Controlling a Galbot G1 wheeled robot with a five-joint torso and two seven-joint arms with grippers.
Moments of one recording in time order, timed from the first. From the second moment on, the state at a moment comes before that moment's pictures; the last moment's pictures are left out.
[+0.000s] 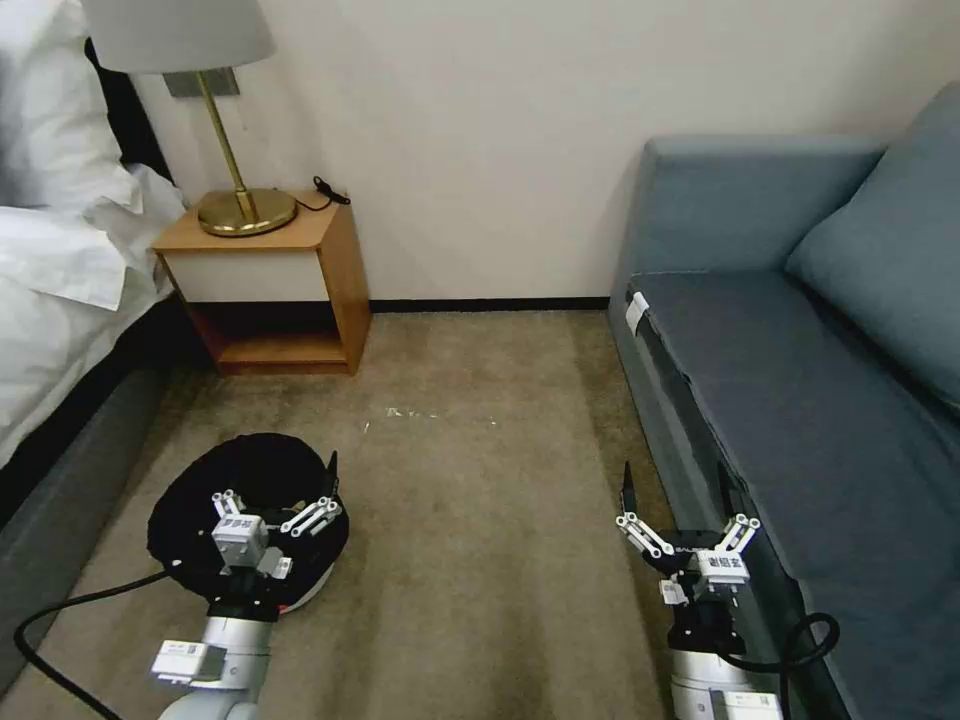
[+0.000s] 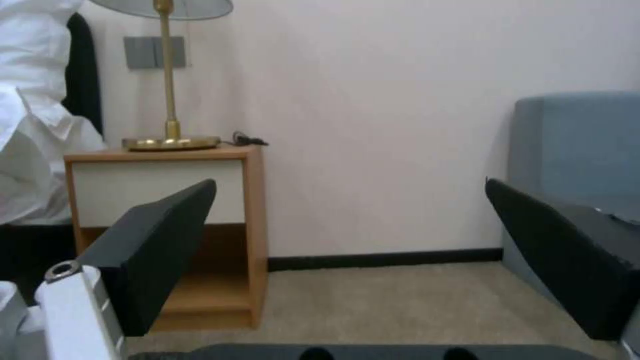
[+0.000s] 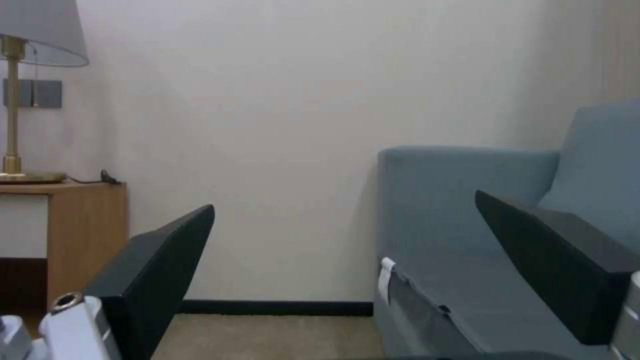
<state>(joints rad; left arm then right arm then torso) 1.72 -1.49 -0.72 -2.09 -0.23 -0.37 0.22 -1.79 1.52 0.44 2.10 -0.18 0.51 0.20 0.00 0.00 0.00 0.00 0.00</state>
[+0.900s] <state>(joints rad) 1.72 -1.48 -0.72 -2.09 -0.24 -0.37 0.22 -1.79 1.52 0.43 2.10 -0.18 0.51 0.20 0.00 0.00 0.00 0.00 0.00</state>
